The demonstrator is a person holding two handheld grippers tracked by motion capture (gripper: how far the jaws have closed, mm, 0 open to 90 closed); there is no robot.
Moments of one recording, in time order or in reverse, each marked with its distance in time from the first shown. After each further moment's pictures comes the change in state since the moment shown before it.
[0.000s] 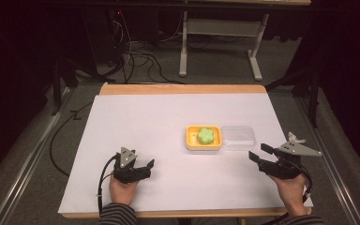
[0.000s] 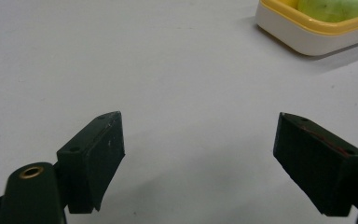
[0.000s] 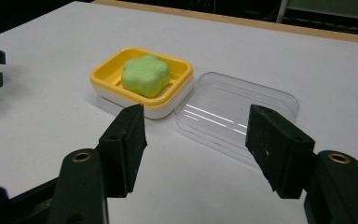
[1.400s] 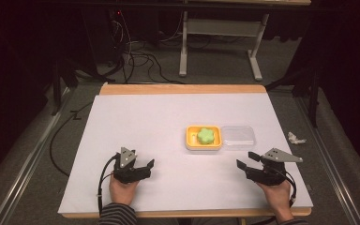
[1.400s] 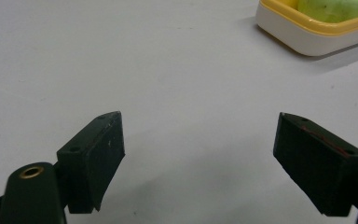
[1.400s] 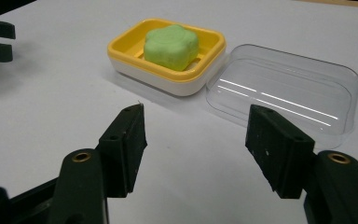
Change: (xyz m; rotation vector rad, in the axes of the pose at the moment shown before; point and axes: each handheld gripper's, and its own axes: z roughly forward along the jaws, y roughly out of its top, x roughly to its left) left arm 0.000 0.000 0.000 -0.003 0.000 -0.005; right arm 0.023 -0.023 0.026 0.049 0.043 -0.002
